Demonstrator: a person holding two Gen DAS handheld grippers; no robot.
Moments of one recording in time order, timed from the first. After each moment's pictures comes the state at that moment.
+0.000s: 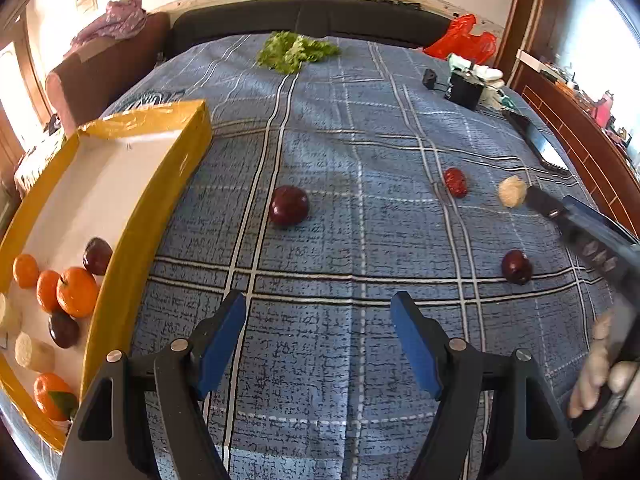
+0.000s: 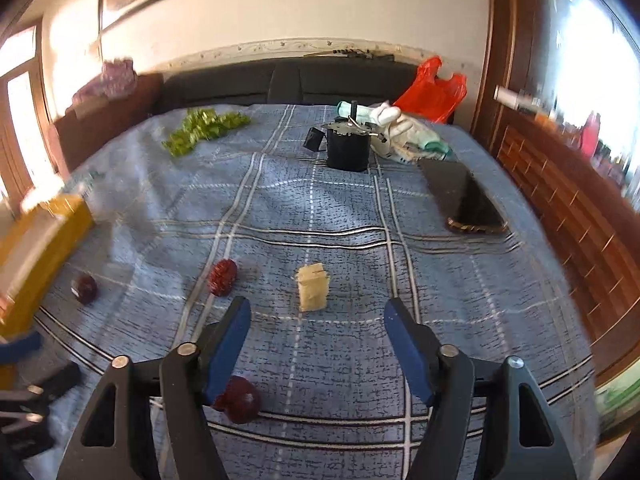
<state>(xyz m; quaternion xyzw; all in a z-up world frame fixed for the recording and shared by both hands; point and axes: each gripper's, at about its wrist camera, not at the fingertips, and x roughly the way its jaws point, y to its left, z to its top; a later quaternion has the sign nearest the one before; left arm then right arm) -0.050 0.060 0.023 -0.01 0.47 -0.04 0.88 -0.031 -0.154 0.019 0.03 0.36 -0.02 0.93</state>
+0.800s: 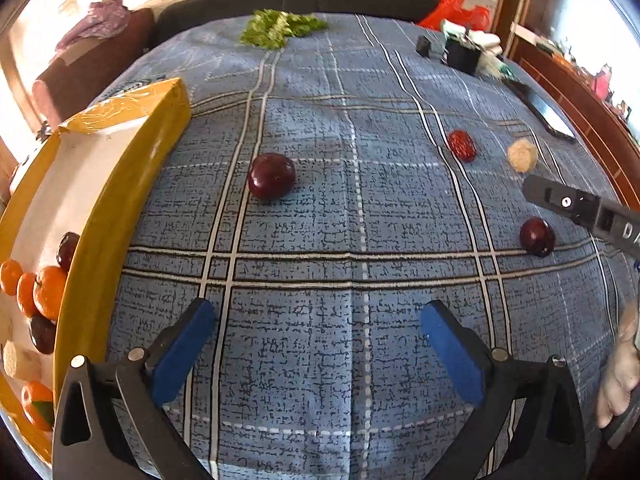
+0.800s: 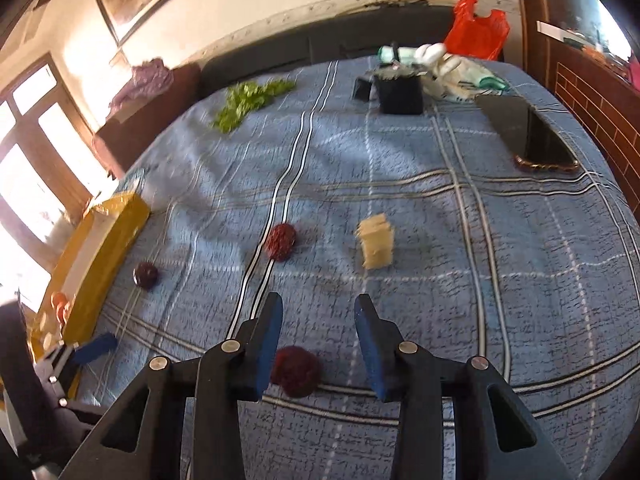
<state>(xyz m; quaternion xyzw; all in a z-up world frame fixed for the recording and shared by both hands) -0.044 0.052 0.000 0.02 0.50 -0.06 0.86 -0.024 -0.152 0.000 0.11 0.43 0.09 0.89</state>
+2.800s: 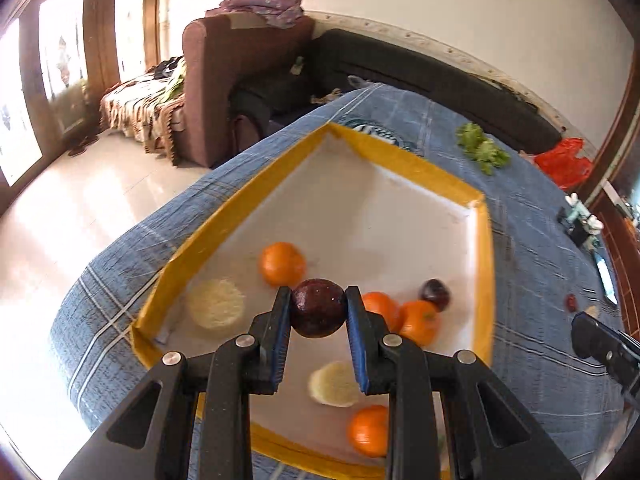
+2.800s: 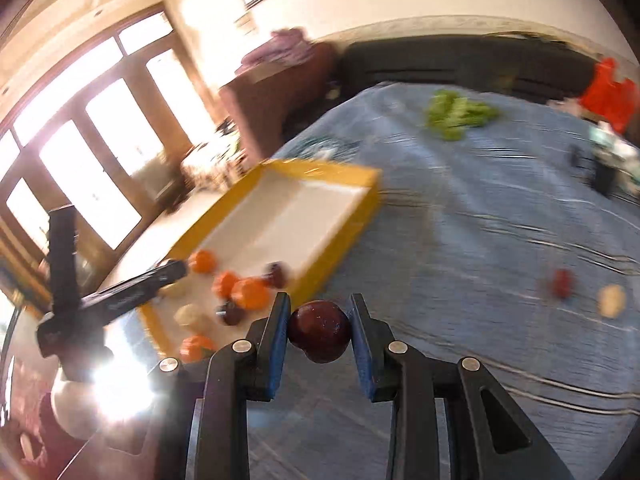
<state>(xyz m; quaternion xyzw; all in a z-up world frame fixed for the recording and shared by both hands) -0.094 0.304 0.058 -0.14 0.41 0.12 0.90 -0.061 0.062 0.073 0.05 0.40 0.30 0.87</state>
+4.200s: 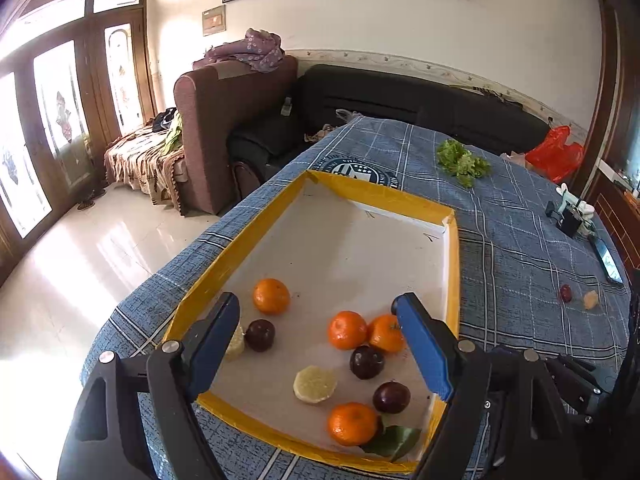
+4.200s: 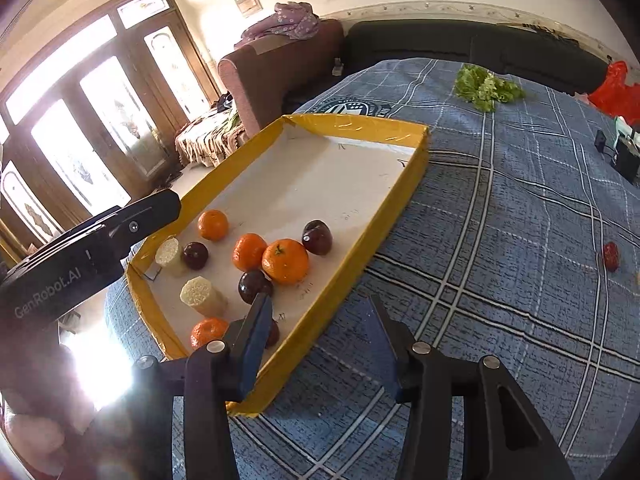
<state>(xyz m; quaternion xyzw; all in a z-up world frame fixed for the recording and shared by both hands) -0.115 0.266 0.102 -0.06 0.35 0.12 0.93 -0.073 0.108 0.033 0.03 0.42 0.27 0.86</state>
